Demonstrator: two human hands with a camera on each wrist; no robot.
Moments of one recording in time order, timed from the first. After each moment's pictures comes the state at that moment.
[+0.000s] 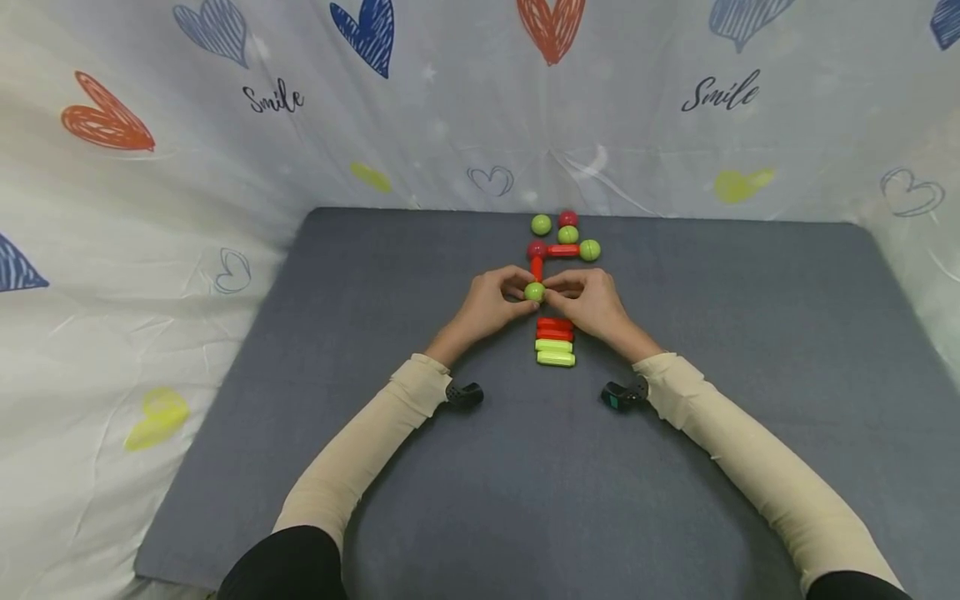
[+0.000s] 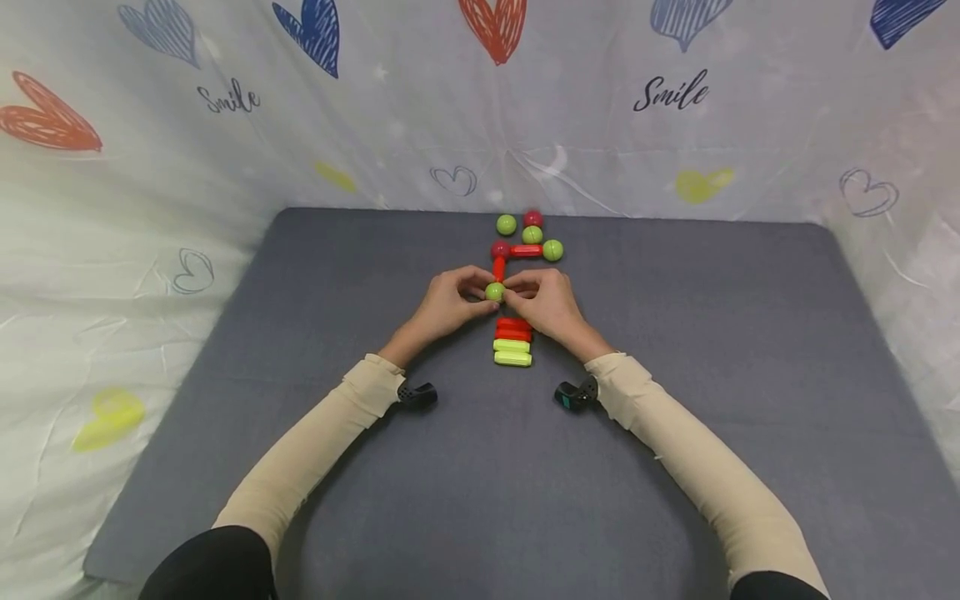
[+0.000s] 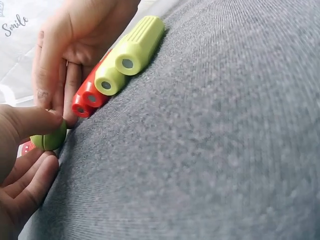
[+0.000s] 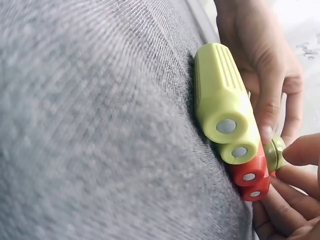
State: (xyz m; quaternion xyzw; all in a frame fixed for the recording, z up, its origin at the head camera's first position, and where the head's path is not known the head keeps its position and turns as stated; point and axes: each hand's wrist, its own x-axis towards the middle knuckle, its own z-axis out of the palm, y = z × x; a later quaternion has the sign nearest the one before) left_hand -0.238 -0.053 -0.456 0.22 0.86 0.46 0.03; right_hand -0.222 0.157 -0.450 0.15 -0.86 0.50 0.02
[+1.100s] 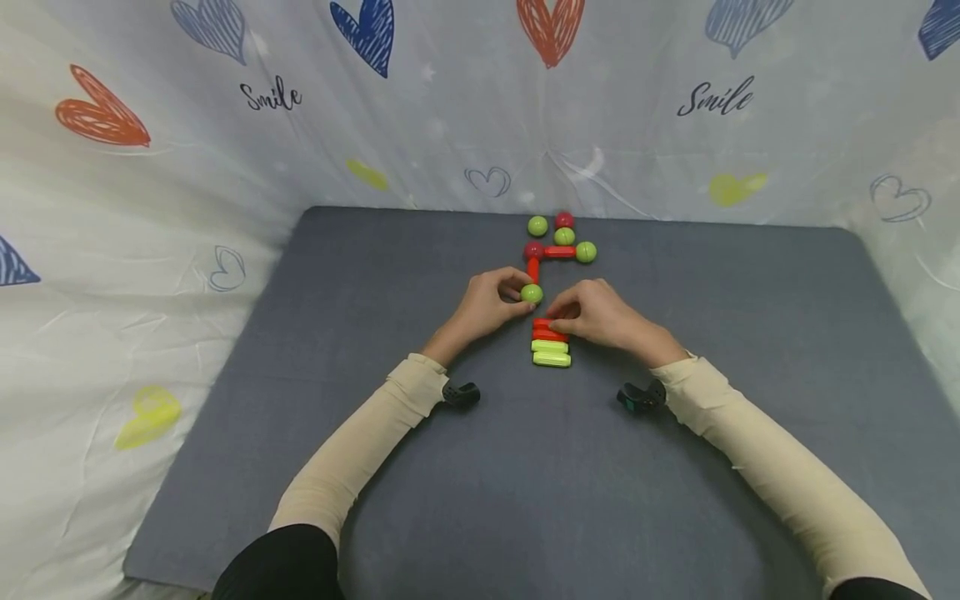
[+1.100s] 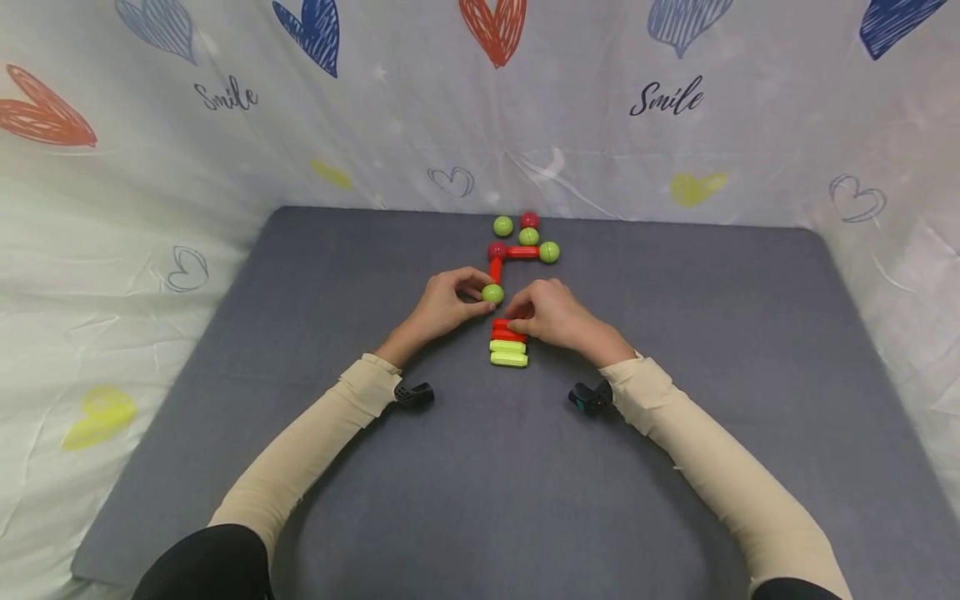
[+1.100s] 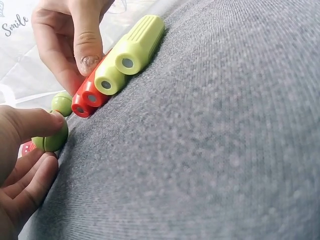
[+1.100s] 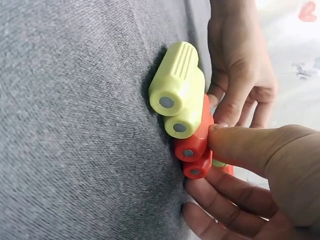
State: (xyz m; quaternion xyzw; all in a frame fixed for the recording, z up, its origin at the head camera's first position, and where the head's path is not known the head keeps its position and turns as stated) left_hand -0.238 -0.053 -0.455 0.23 0.86 0.45 0.02; right_hand -0.210 0.172 -0.418 0.27 -0.90 0.32 -0.10
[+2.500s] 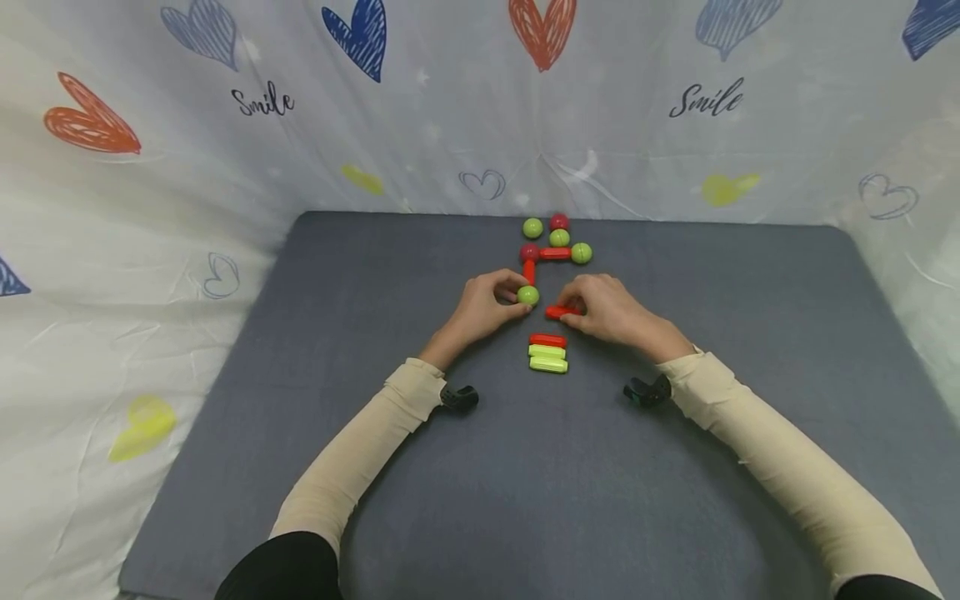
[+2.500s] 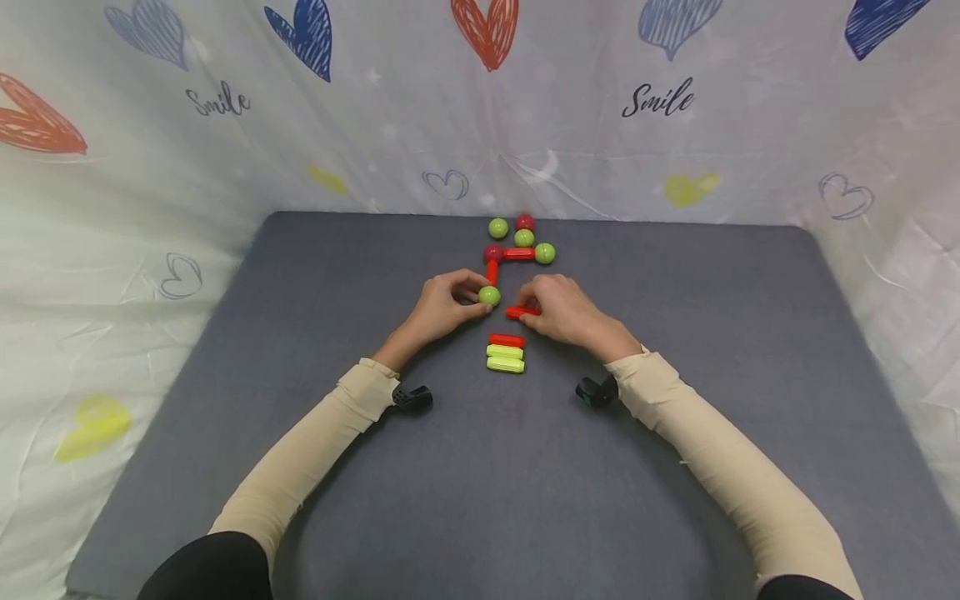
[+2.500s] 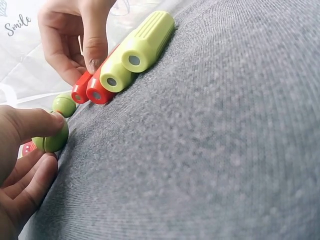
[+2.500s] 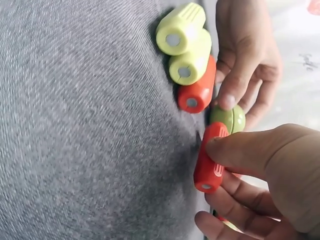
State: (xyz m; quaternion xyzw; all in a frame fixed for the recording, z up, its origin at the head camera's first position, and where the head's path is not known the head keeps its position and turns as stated) left_hand -0.239 -0.052 -0.458 0.22 0.86 0.46 0.02; right_hand -0.214 0.184 -0.414 0.28 -0.93 0.23 -0.05
